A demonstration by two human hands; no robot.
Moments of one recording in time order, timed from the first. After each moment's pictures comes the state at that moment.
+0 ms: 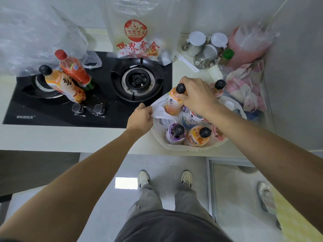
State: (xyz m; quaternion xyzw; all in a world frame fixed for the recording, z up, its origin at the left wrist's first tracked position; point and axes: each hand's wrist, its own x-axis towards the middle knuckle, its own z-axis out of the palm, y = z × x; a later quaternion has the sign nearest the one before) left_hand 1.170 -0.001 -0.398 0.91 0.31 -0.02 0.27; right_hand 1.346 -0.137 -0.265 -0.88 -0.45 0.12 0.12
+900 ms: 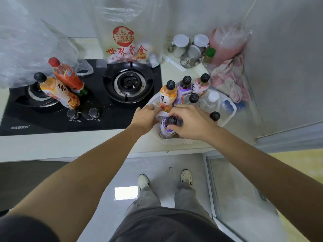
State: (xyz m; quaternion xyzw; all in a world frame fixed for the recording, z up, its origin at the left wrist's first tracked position) left_hand 1.187 -0.025 -0.380 0.98 0.13 -0.08 0.13; right_hand 1.270 -0.215 -0.256 -0.84 -0.50 0.17 0.16
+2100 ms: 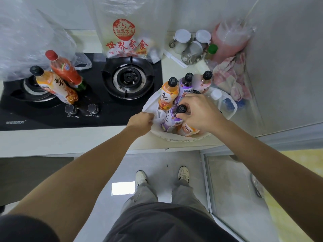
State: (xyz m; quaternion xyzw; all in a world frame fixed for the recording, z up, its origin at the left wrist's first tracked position) left_hand 1.164 -0.020 -0.401 0.94 0.21 -0.16 0.21; right_hand 1.295 -0.213 -0.258 -0.86 -0.46 0.14 0.14
